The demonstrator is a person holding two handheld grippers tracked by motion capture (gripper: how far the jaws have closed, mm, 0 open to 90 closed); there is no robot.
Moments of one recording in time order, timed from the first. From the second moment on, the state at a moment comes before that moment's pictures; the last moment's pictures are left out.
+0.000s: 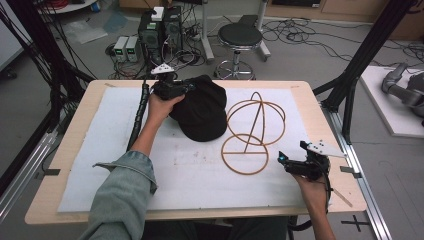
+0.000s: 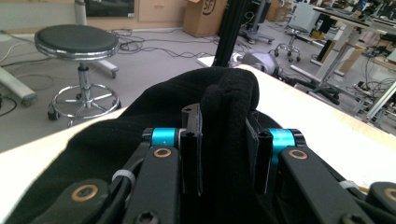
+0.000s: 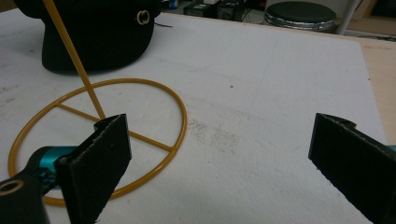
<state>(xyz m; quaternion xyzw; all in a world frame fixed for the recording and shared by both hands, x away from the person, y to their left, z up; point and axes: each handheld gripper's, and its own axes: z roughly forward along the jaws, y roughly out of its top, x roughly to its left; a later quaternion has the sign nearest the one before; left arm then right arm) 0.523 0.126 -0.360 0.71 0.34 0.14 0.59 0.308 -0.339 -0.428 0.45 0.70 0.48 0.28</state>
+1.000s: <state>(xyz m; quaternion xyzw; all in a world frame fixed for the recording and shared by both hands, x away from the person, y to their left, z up) 0.494 0.148 -0.248 0.64 0.32 0.14 0.69 0.310 -0.337 -0.427 0.44 0.70 0.48 0.27</state>
